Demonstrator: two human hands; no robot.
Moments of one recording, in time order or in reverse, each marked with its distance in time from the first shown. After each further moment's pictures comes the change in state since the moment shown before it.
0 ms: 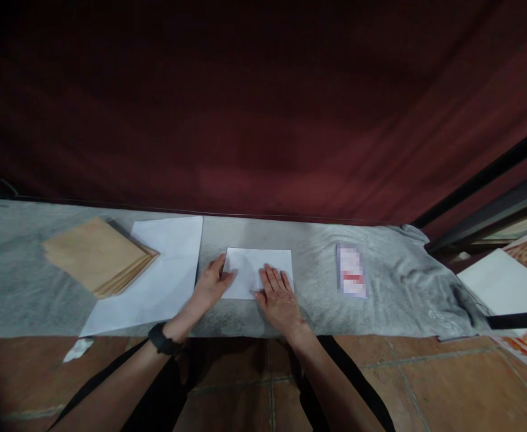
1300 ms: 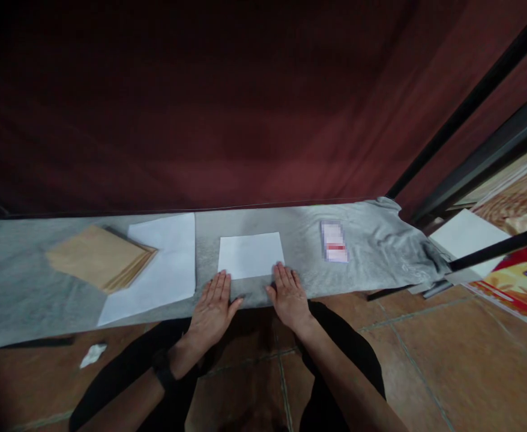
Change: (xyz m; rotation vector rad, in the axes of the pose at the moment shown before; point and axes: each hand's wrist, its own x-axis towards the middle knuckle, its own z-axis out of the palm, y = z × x) left_hand -0.120 0.005 -0.002 0.495 -0.028 0.430; right_hand -0.076 -0.009 -0.013 -0.074 0.075 0.208
